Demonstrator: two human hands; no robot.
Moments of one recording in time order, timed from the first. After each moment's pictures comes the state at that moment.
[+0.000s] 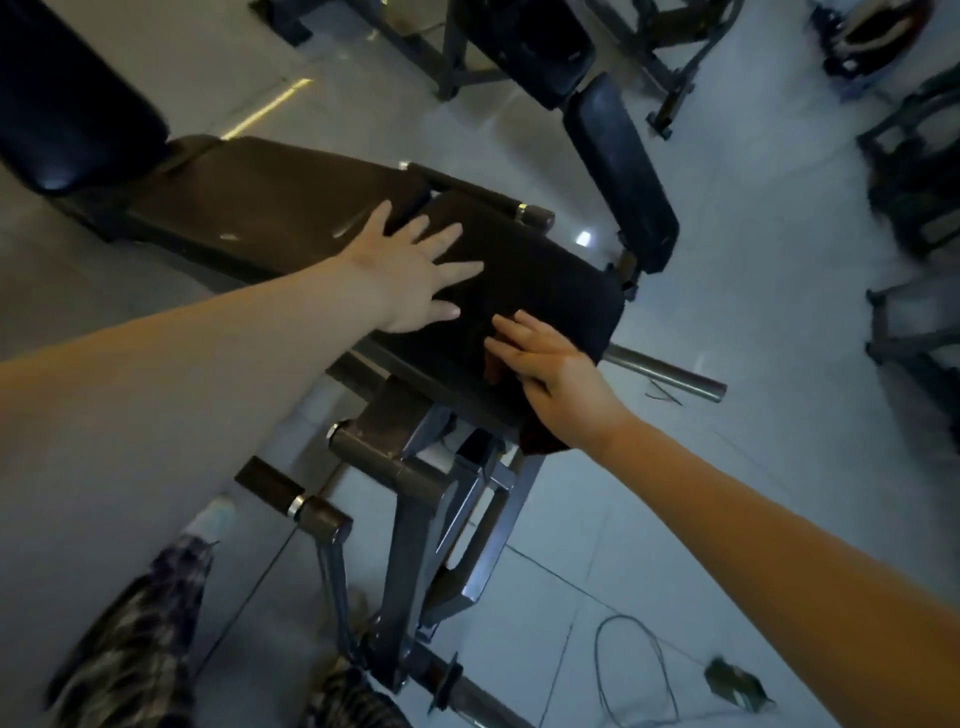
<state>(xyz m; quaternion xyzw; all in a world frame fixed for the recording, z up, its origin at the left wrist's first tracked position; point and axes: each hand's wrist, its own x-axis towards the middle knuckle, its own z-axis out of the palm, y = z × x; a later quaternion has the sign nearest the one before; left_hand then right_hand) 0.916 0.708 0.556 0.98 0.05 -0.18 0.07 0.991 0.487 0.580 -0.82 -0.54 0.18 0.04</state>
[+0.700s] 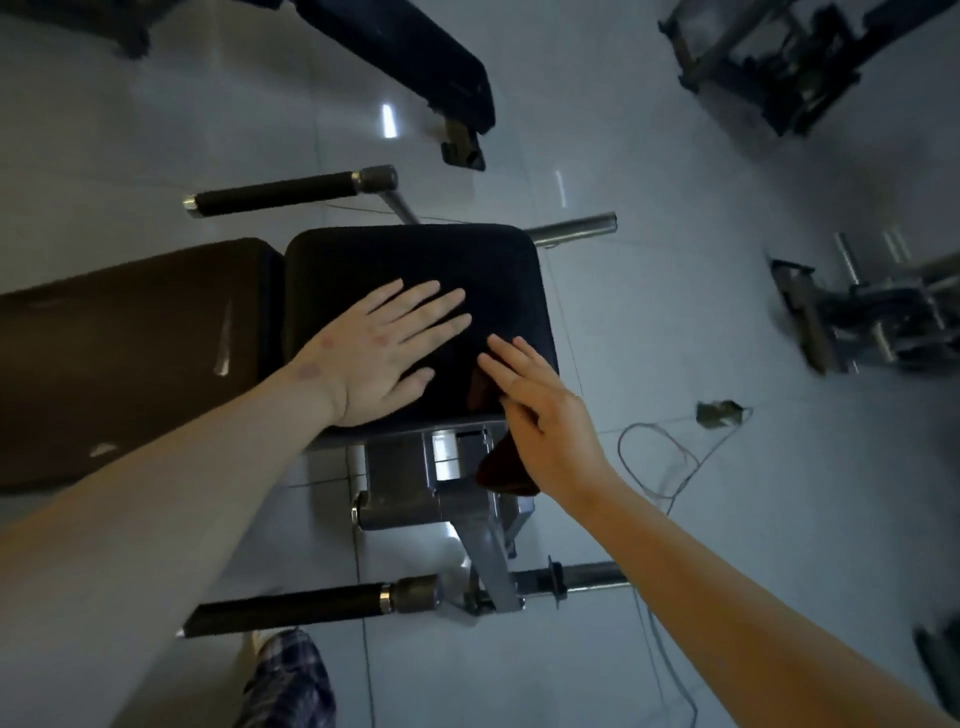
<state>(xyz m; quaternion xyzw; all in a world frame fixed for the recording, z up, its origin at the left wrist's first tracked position) 0.967 0.726 0.497 0.92 -0.36 0.01 0.15 0.903 0.512 0.567 -0.95 -0.12 0.07 0.29</state>
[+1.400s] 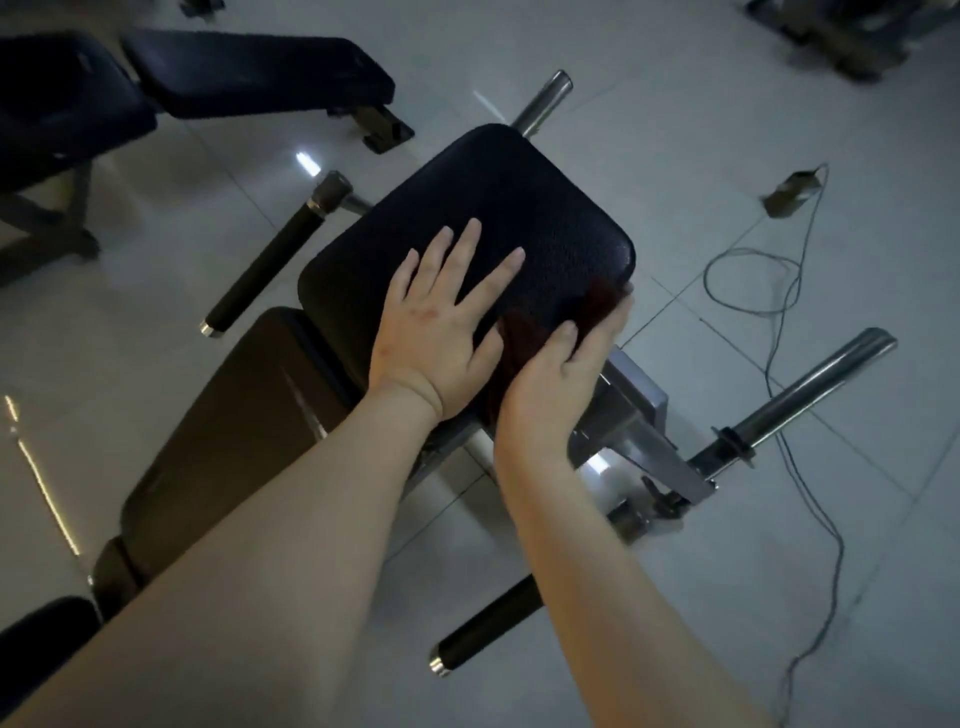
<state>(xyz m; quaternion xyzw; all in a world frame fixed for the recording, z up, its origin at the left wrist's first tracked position) 0.976 0.731 0.483 0.90 -0.40 0.07 0.16 0.902 0.662 0.479 -0.58 0.42 -0.37 0.59</state>
